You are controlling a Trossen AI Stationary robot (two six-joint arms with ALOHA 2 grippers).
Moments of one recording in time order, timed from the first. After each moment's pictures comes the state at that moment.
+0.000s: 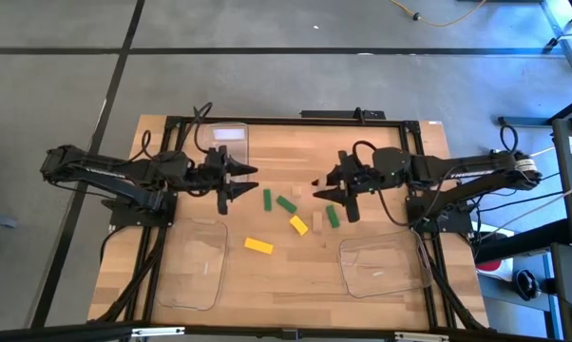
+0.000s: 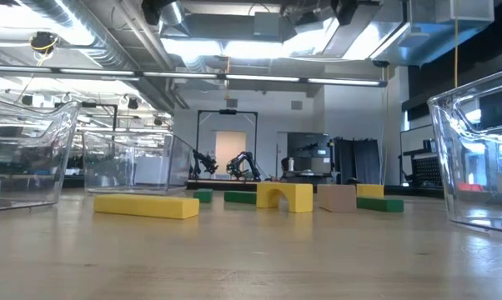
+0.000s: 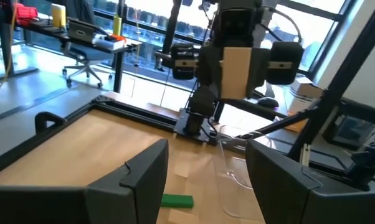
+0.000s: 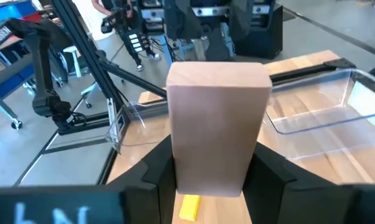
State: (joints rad) left arm -0.09 0.91 0.73 0.20 -0.23 -0.28; right arm 0.06 1.15 0.97 -0.04 -0.06 0.27
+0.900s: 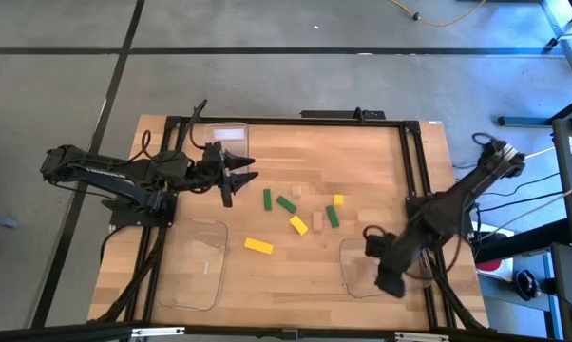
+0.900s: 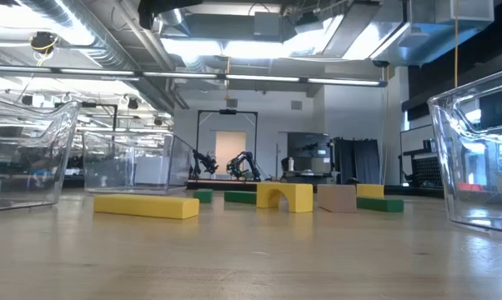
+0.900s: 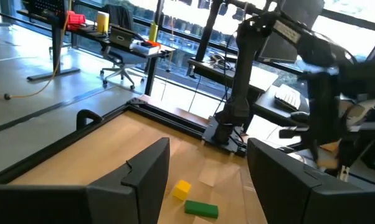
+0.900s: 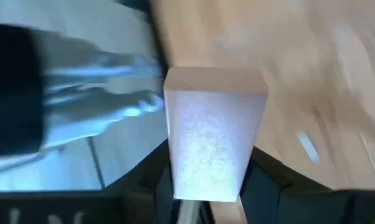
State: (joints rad) left arm -0.09 0.91 0.73 0.20 -0.39 -0.30; right arm 0.71 1.27 1.03 -0.78 -0.15 1.18
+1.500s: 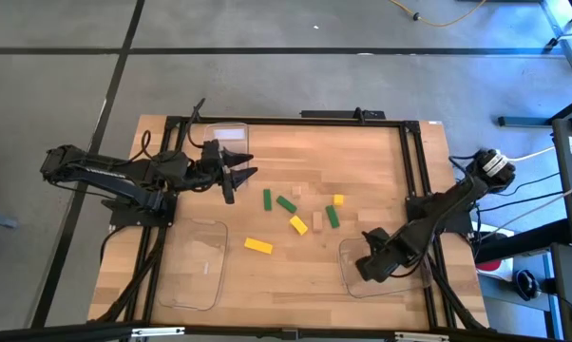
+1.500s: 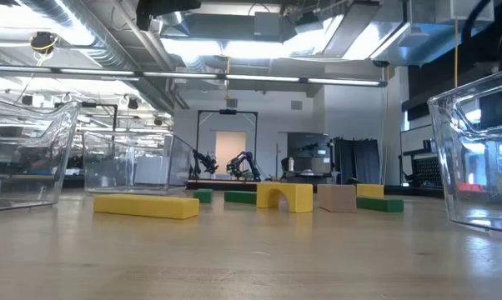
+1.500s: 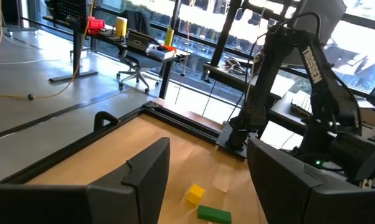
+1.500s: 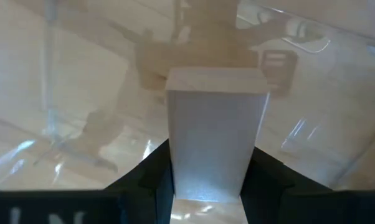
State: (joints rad) left arm -0.09 0.91 0.73 0.20 -0.46 -0.30; right arm 0.72 1.46 0.81 -0.77 -0.08 1.88
